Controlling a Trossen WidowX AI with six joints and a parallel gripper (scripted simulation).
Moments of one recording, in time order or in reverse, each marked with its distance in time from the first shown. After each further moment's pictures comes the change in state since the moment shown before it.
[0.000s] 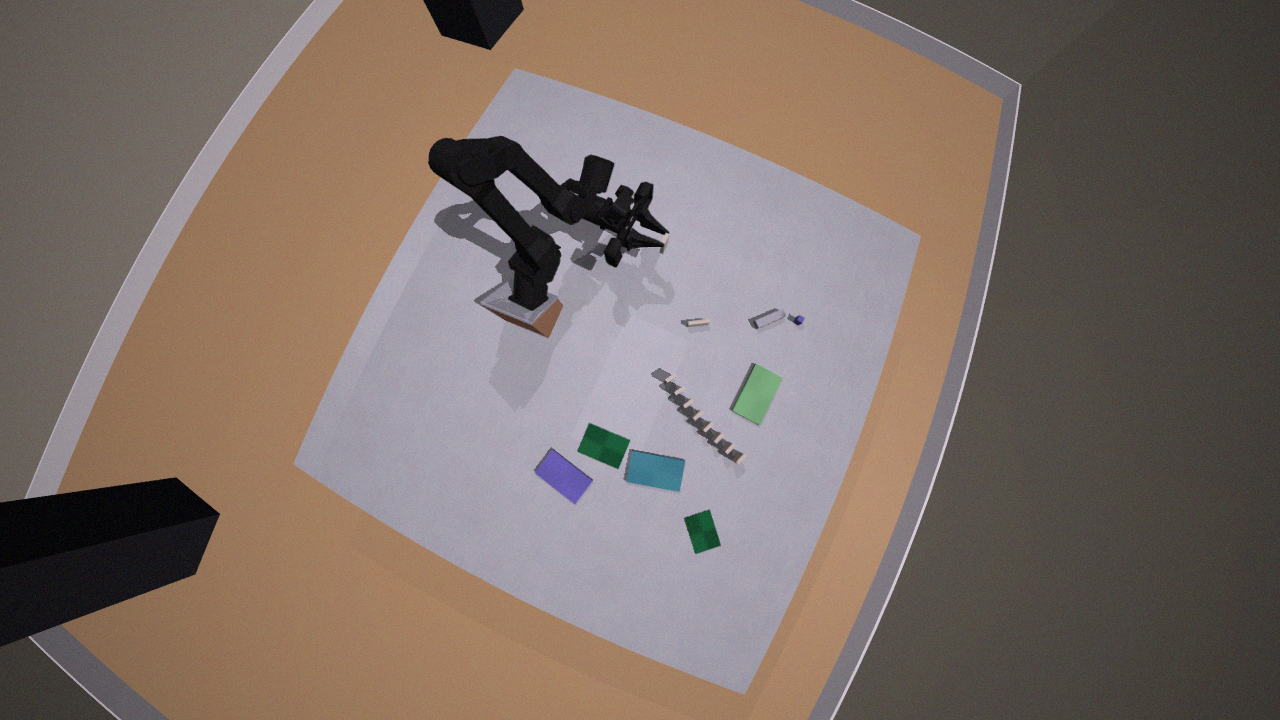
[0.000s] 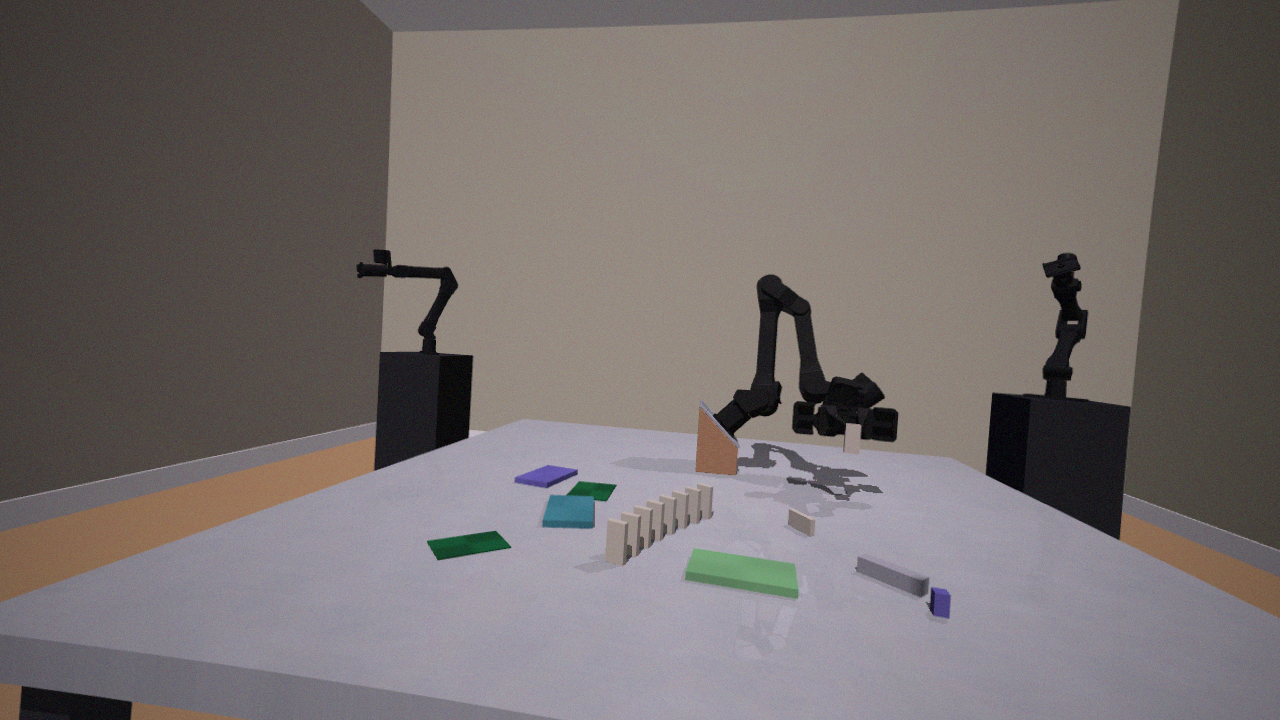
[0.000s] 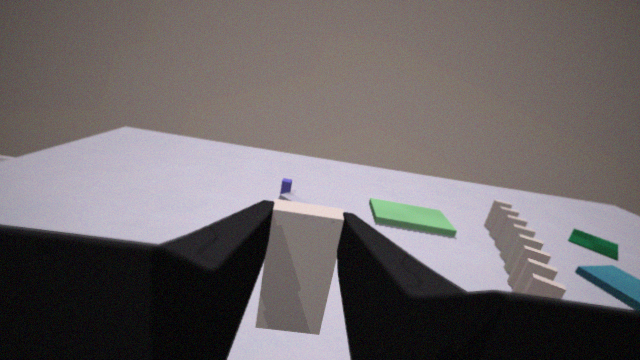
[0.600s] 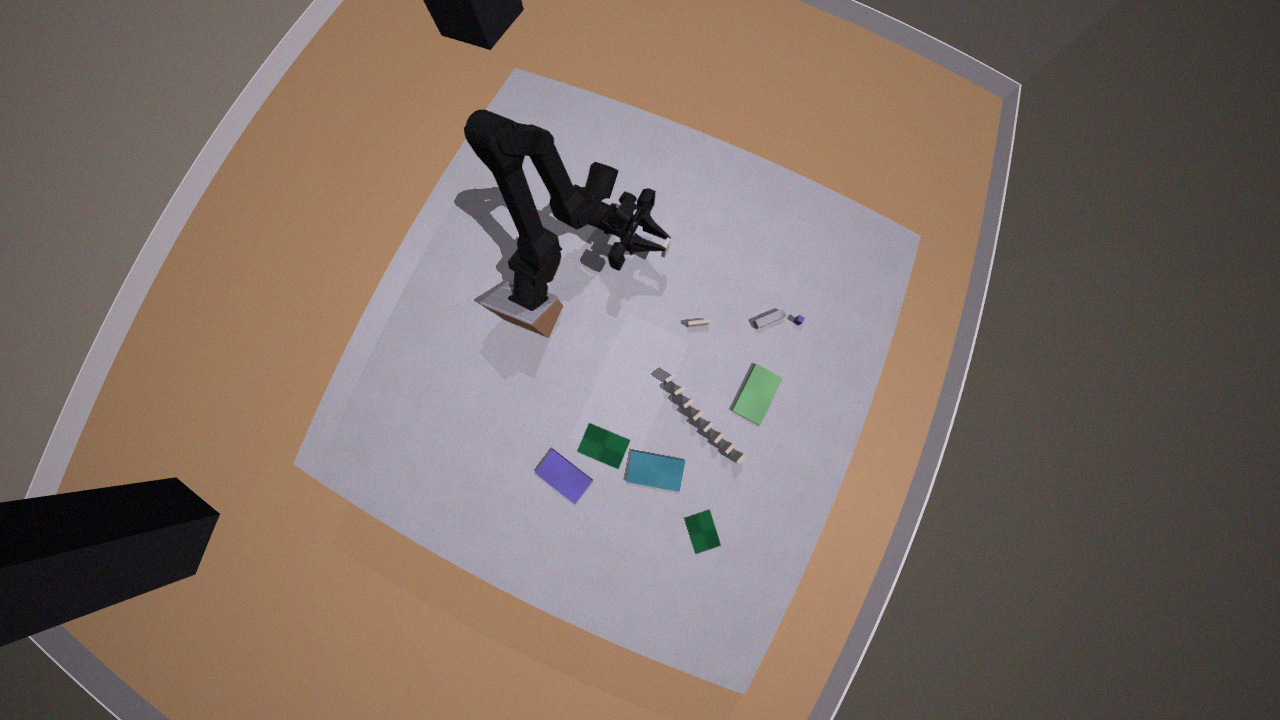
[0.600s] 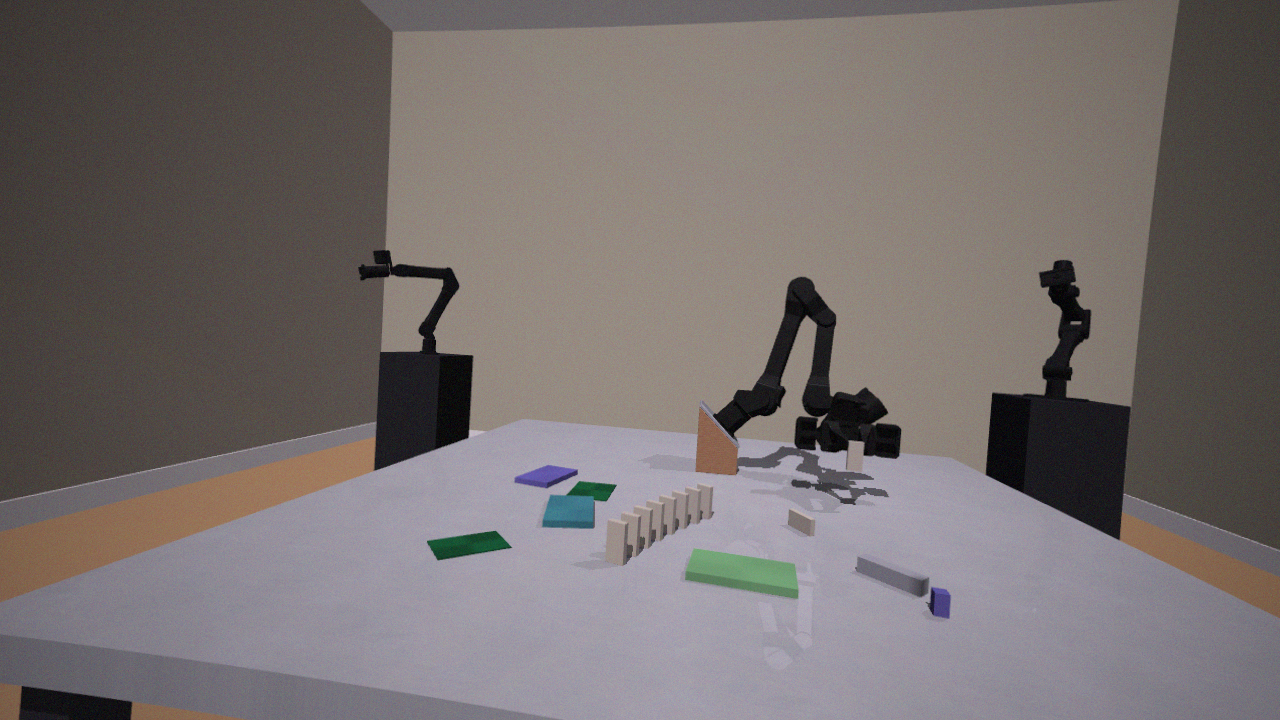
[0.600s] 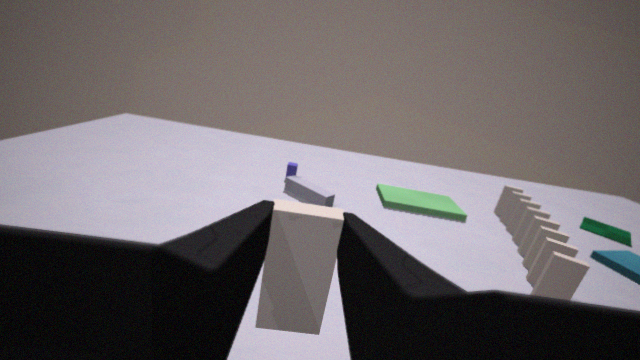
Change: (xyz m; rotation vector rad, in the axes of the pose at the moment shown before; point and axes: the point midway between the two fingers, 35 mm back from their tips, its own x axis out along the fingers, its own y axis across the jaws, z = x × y) arm 0.003 0.005 -0.030 -0.004 0.003 -0.002
